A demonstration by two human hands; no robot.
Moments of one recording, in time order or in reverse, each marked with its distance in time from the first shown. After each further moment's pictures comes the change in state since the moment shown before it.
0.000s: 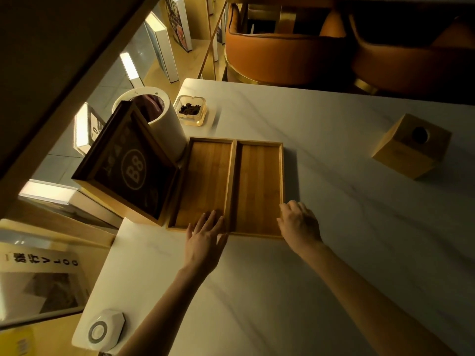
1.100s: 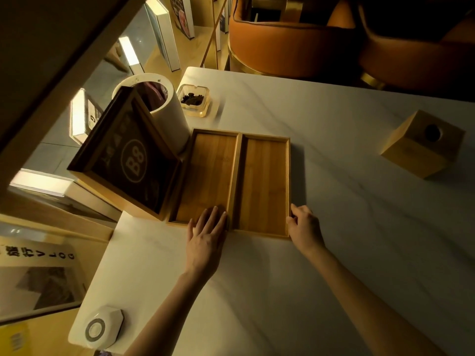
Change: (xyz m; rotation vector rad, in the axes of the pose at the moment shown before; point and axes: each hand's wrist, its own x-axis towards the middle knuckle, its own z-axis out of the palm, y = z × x) left_hand -0.003 -0.013 0.018 0.105 0.129 0.056; right_hand 0.000 0.003 0.021 0.501 -0.044 0.308
